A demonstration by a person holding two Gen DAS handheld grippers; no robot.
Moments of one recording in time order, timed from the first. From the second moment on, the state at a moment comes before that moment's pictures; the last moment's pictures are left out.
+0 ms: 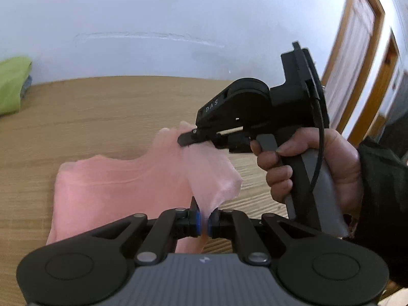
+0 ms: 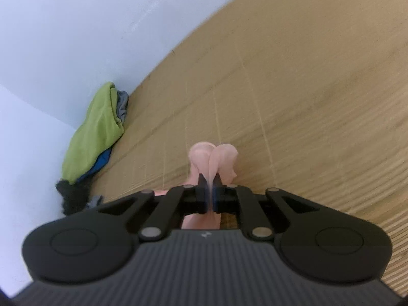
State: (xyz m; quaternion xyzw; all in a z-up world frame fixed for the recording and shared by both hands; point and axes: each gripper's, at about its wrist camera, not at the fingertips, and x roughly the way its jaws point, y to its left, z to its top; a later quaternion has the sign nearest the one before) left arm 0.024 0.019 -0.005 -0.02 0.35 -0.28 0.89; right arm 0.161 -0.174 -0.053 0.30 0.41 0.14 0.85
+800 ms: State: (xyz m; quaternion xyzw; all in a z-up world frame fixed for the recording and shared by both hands) left arm -0.001 0.227 -0.074 -0.28 0.37 -0.08 0.88; right arm 0.170 0.056 -0.070 0.02 0.41 0.23 0.88
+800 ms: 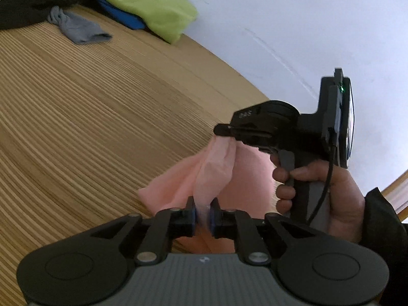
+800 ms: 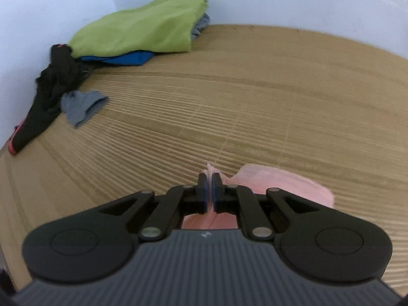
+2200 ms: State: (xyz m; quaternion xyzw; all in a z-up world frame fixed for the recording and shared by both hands) left arm 0.078 0.247 -0.024 -0.10 0.39 -0.07 0.91; right arm 0.075 -0.005 -0.034 -0.07 0.34 0.20 0.92
